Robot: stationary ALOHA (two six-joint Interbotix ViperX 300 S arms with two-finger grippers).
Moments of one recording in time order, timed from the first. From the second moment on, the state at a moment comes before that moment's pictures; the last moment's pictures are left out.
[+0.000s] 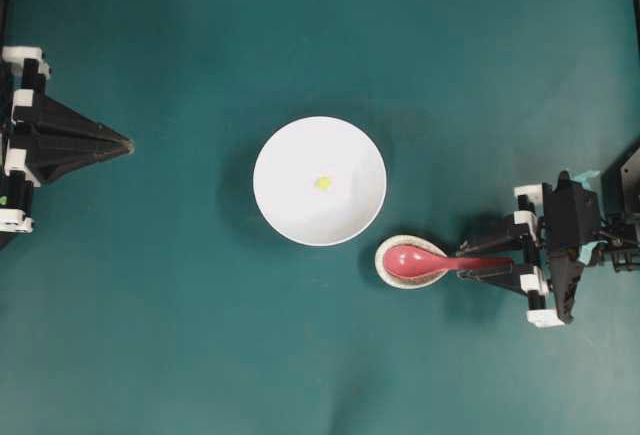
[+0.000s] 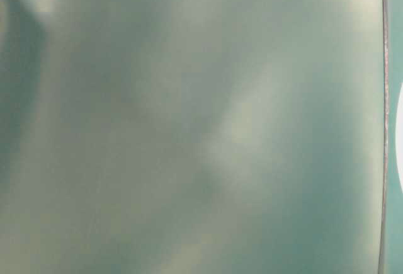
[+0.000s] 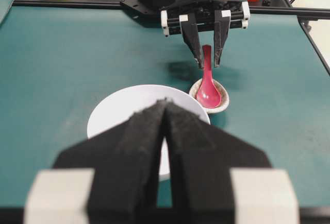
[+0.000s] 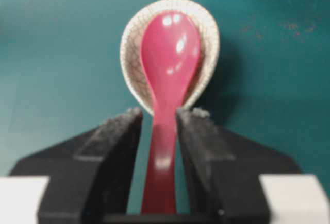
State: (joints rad) left arm 0.00 -0.96 1.18 0.00 -0.17 -0.01; right arm 0.50 0.02 1.31 0.51 -0.95 0.10
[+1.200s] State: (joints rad) left arm 0.00 -0.96 1.18 0.00 -0.17 -0.01; right arm 0.49 0.05 1.30 0.53 -0.90 0.08
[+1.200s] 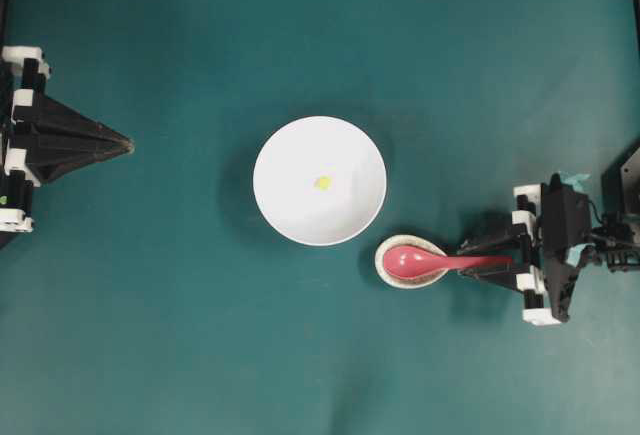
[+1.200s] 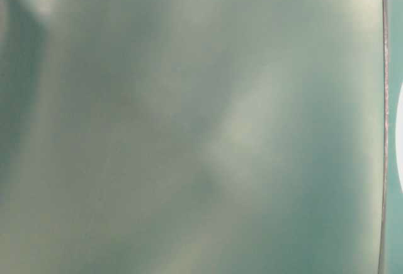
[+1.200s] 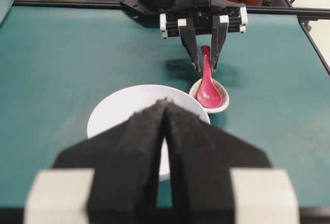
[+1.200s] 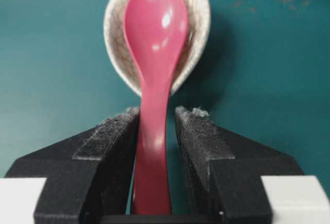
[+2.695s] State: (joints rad) left arm 0.00 -0.96 1.18 0.00 -0.17 -0.01; right arm 0.49 0.07 1.28 0.53 -0.95 0.04
